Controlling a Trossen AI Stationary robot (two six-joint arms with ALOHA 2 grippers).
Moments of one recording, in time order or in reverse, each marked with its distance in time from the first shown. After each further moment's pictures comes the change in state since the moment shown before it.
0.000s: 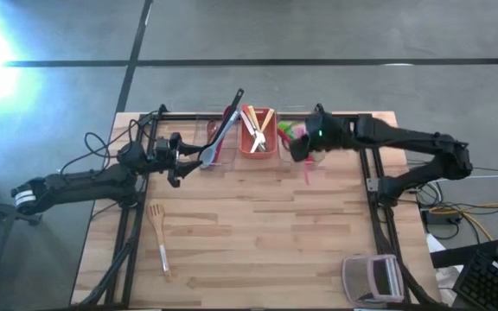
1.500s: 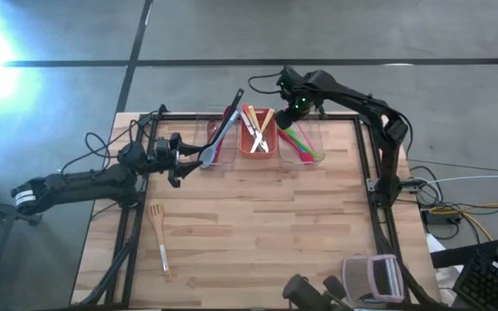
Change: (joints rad) left arm 0.000 0.001 -0.008 0.003 -0.006 0.002; right arm -0.461 0.641 0.526 -0.301 -0.217 -0.495
